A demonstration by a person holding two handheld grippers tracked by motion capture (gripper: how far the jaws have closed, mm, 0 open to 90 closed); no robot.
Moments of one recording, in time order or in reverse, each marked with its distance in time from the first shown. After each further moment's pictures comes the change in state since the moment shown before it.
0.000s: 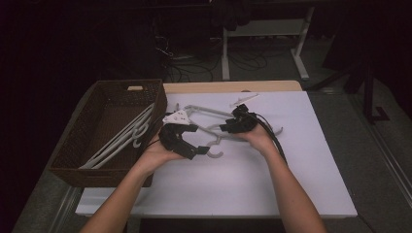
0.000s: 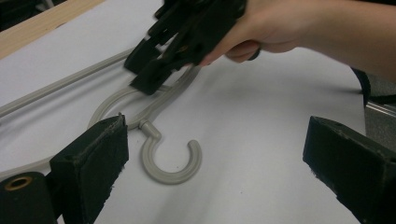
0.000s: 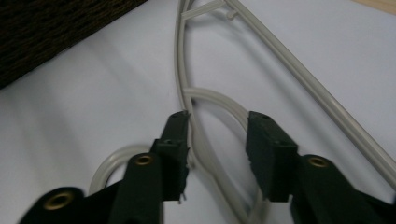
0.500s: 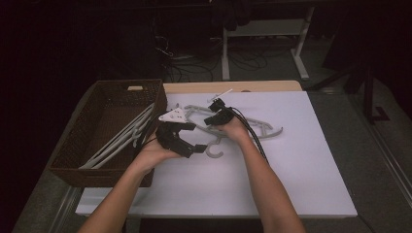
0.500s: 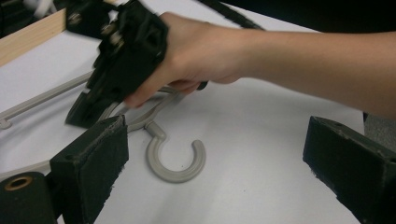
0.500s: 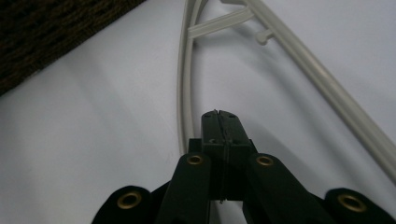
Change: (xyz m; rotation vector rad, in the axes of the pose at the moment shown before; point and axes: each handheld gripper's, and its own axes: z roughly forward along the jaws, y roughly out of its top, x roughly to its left) left arm 0.004 0.000 -0.006 -0.011 0.003 0.001; right arm 0.006 0.038 0.074 0.083 0.026 -0.007
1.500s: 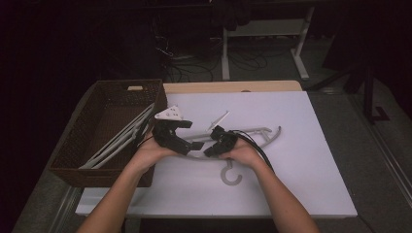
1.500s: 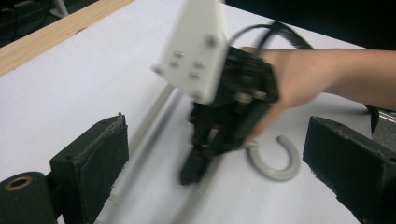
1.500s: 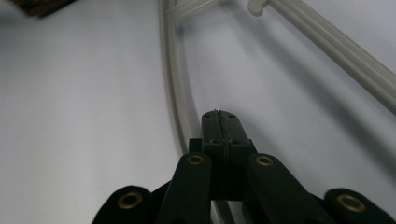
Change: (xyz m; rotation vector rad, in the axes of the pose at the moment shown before) left arm 0.005 0.000 -0.008 -0.009 0.026 -0.016; right arm 0.059 -0.064 -0.031 0.162 0.251 -0.191
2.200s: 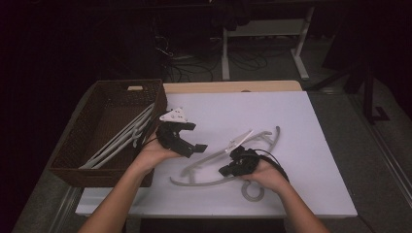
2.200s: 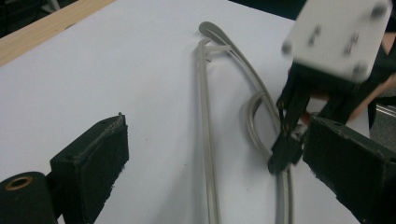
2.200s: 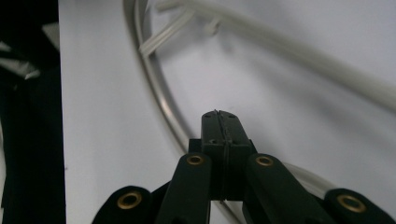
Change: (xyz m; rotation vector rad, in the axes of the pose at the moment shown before) left arm -0.007 0.000 0.010 0.024 -0.020 0.018; right arm 0.048 -0.059 -0.053 -0.067 -0.004 -0.023
